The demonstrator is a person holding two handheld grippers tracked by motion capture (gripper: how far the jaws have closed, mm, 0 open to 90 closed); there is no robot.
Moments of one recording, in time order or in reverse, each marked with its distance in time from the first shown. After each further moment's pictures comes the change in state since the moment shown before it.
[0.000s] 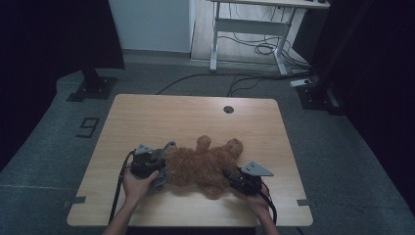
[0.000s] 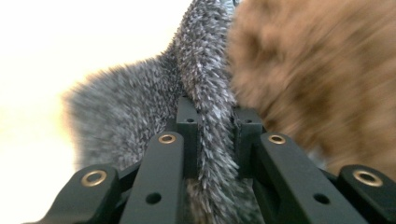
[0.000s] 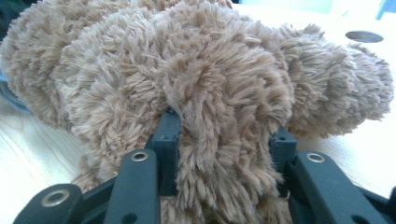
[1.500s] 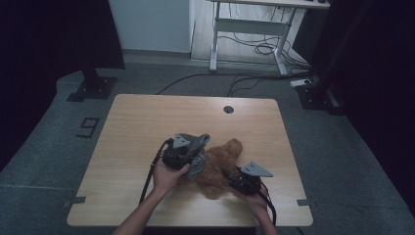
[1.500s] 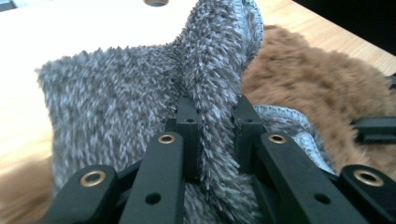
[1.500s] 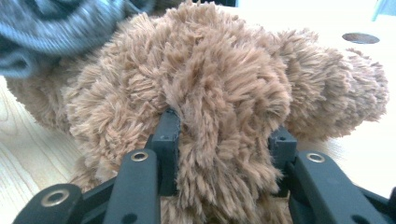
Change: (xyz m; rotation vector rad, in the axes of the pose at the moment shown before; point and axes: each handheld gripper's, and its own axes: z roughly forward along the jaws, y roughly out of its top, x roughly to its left) left arm -0.073 0.041 0.029 -0.002 -0.022 0.199; right arm 0.001 -0.002 0.003 -0.018 -0.011 0.009
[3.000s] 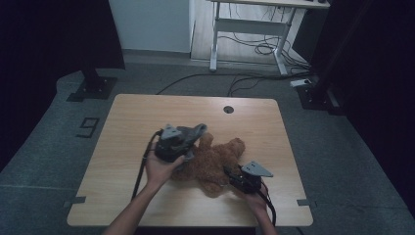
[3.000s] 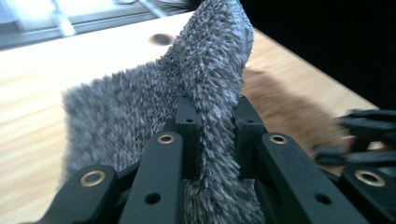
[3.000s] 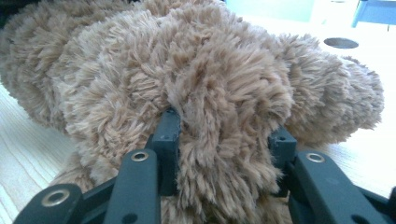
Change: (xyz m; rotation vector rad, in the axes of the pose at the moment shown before) left arm -0.023 0.045 -0.013 -0.070 -0.075 0.018; right arm -0.004 -0.002 0.003 -0.025 -0.049 -0.001
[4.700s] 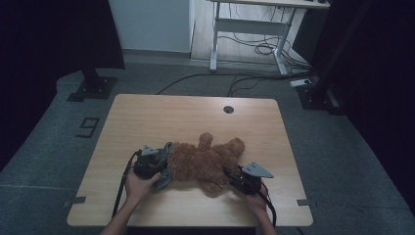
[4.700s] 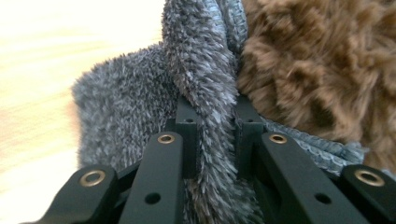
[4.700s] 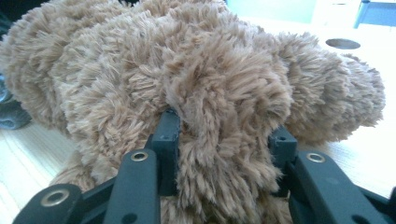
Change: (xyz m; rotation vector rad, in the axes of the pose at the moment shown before) left arm 0.088 -0.119 -0.015 0.152 0.107 -0.192; right arm 0.000 -0.003 0.000 -0.015 0.001 0.004
